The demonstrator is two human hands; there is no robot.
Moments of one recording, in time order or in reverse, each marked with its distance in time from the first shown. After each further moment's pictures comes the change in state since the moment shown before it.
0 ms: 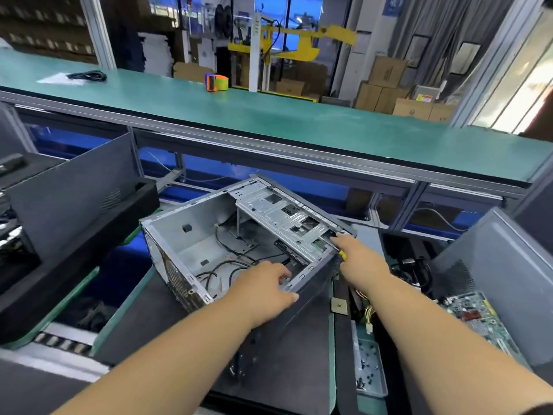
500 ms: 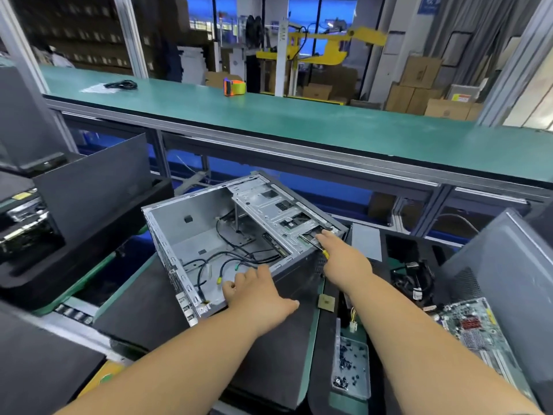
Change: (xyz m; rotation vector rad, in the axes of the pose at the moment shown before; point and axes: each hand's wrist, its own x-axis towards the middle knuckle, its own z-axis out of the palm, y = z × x) left_hand -0.008 0.053 0.064 0.229 0.128 -0.414; right_hand -0.004 0.019 -0.002 -0.012 -0.058 -0.132
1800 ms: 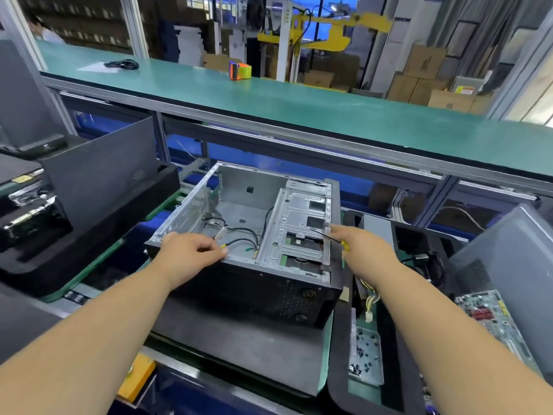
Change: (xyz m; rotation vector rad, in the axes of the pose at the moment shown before) left_hand 0.063 -0.173 -0.058 -0.398 0.147 0.203; right_hand -0.016 -0.025 -0.019 -0.139 0.005 -0.099
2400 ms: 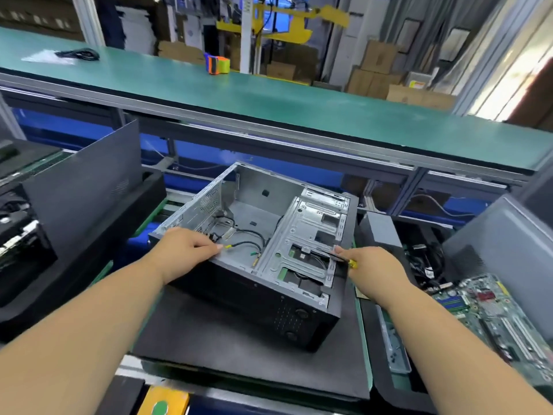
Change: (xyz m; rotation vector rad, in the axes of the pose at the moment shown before) left_hand 0.072 -0.075 -0.065 -0.073 -0.227 0.163; right_hand -0.005 -0.081 0.023 -0.042 0.024 0.275
